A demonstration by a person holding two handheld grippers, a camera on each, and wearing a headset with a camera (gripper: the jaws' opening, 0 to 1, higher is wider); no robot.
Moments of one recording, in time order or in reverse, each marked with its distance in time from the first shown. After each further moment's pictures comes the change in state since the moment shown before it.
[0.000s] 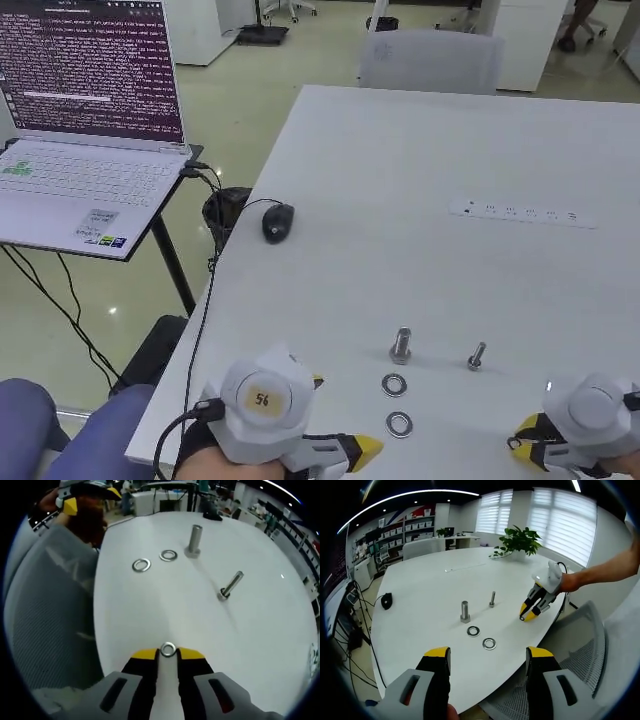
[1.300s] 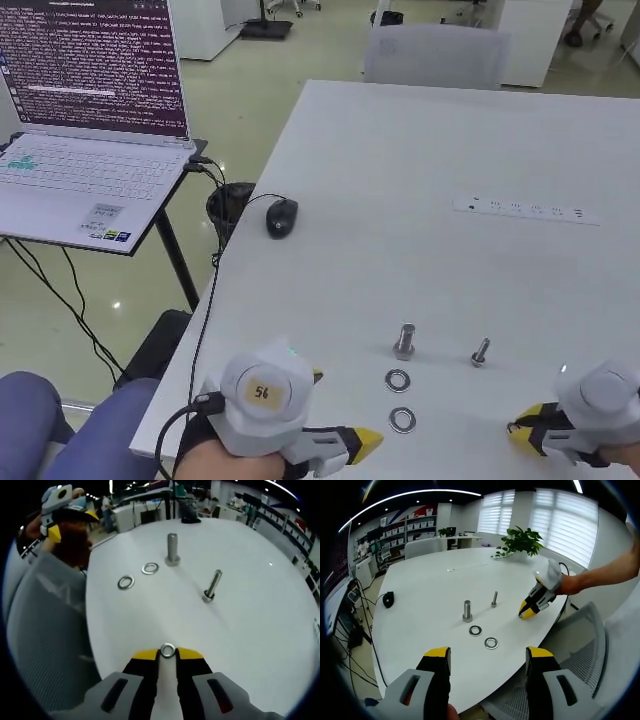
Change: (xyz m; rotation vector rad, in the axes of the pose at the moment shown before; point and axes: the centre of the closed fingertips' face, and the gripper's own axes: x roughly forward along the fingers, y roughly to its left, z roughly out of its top) left arm -0.002 0.005 -0.001 -0.013 -0.002 0.010; right arm -0.004 -0.017 0.014 0.190 -0.108 -0.049
